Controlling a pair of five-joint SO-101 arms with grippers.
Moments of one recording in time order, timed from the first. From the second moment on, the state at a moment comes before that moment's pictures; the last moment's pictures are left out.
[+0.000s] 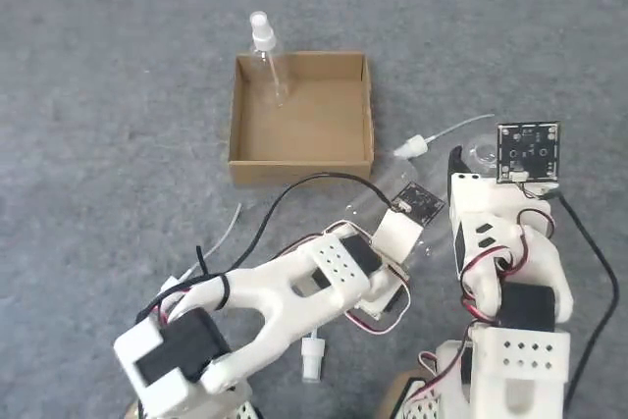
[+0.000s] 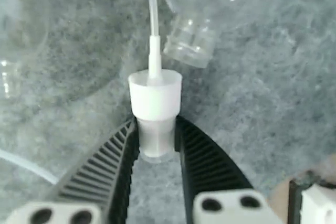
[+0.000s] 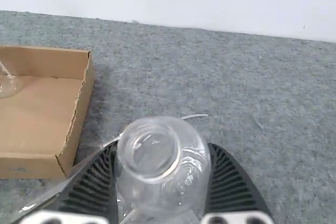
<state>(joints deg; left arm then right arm) 49.2 0.7 41.7 53.8 21.8 1.2 -69.5 58.7 47.0 6.2</state>
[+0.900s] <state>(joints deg) 19.0 -10.9 39.7 88.7 -33.7 1.2 -69.5 58.7 47.0 6.2</state>
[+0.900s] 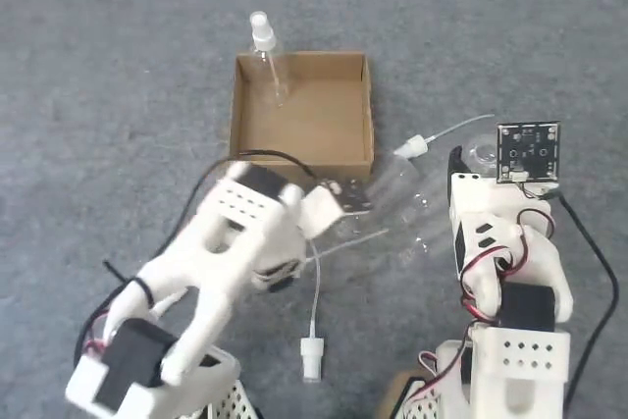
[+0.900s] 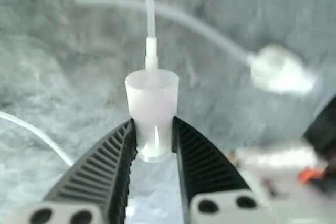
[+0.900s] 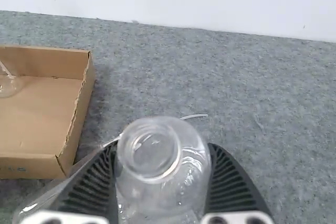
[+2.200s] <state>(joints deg) -18.6 -4.9 20.9 79.0 -70.5 -7.5 -69.7 61.7 42.2 6.2</state>
